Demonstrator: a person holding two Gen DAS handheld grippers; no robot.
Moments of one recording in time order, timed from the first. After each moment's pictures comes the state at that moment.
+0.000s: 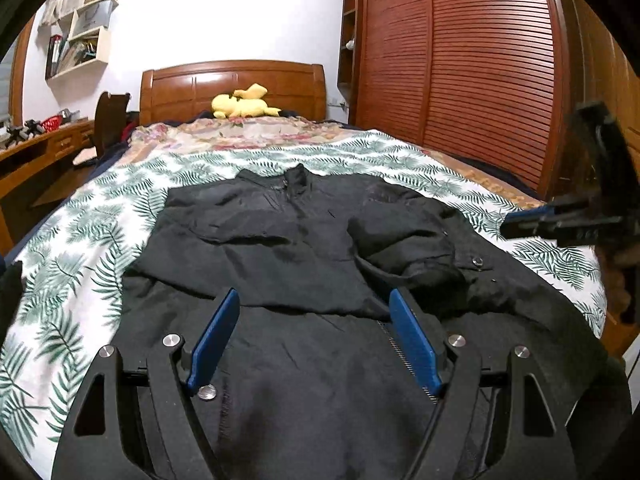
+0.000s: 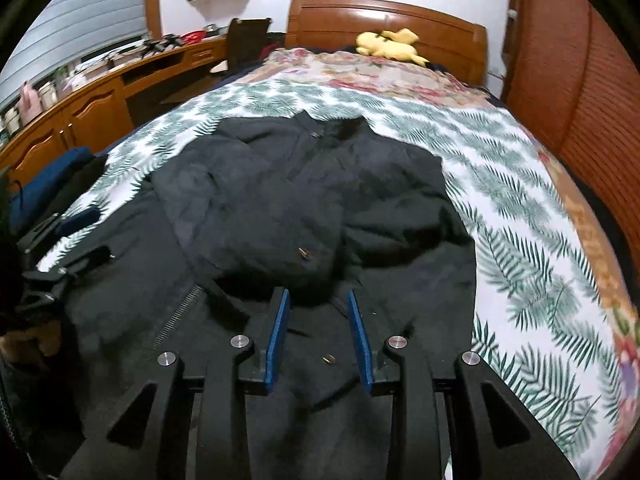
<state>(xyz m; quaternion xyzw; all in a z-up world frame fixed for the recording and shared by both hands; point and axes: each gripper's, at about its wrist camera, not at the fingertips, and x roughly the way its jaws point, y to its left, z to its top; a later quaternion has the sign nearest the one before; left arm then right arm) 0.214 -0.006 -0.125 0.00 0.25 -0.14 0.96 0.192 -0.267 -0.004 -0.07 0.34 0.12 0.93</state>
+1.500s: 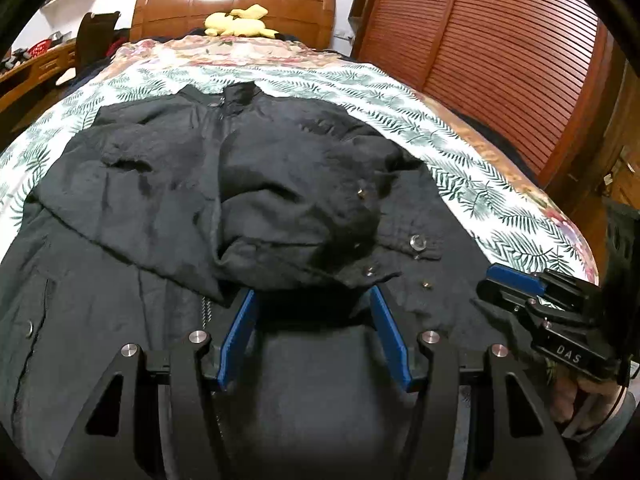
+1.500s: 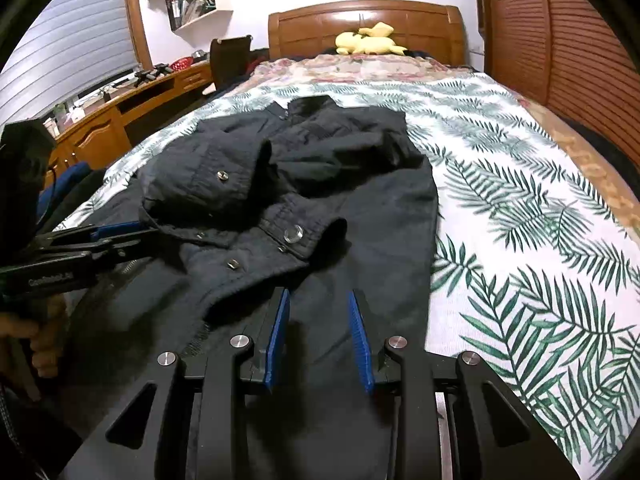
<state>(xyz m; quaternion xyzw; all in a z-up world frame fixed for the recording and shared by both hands) 0.257 -0.136 -0.145 -0.06 0.39 -0.13 0.91 0.162 -0.334 -0.063 0.01 0.32 0.14 0.94</state>
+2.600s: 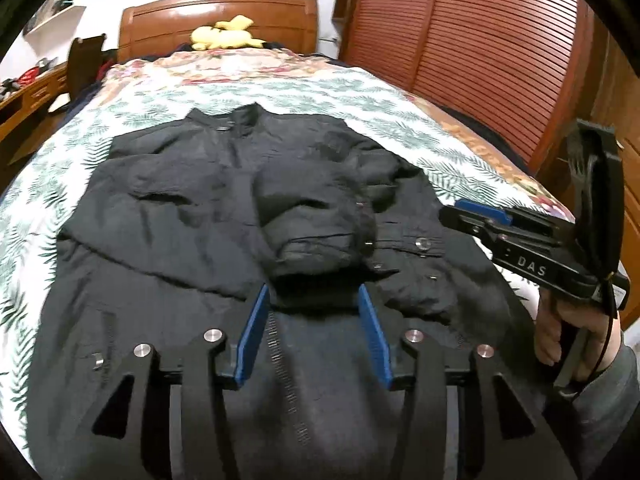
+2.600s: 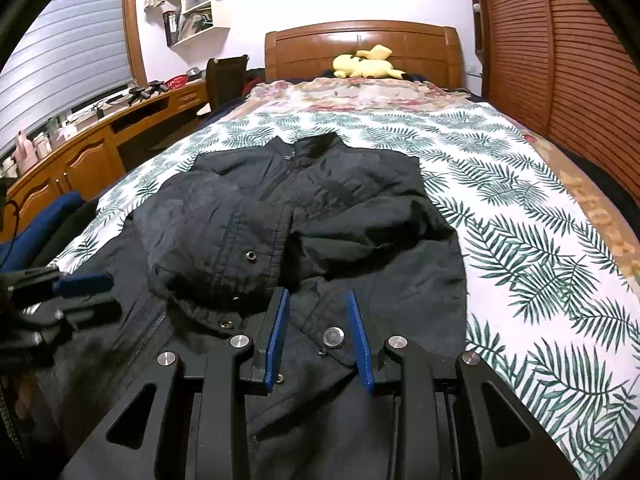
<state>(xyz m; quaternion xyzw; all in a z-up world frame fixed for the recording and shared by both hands) 0.246 -0.102 -0.112 -0.02 0.39 -0.16 0.91 0.211 -0.294 -0.036 0.00 0.29 0.12 0.95</state>
